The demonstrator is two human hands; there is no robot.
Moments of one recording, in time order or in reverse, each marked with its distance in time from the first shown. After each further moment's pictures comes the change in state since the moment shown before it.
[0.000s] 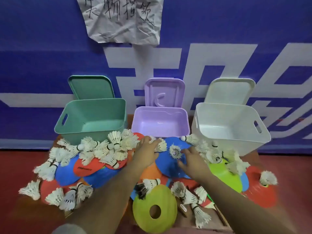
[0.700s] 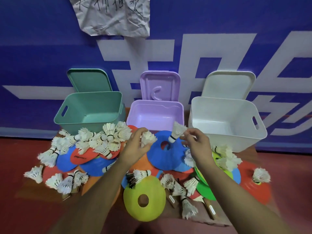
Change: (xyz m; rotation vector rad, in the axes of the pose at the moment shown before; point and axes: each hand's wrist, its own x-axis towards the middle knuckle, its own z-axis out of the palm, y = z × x) left_hand -0.038 0.031 -0.018 -0.570 0.205 -0.036; right_hand -0.007 0.010 -0.067 1.150 0.326 0.131
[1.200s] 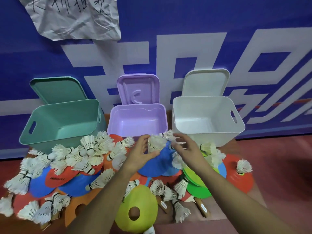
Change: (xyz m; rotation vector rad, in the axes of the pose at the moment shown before) left_hand 0.028 0.022 0.057 -0.421 -0.260 -0.070; right_hand 0.002 0.005 -0.030 -0.343 -0.107 0.052
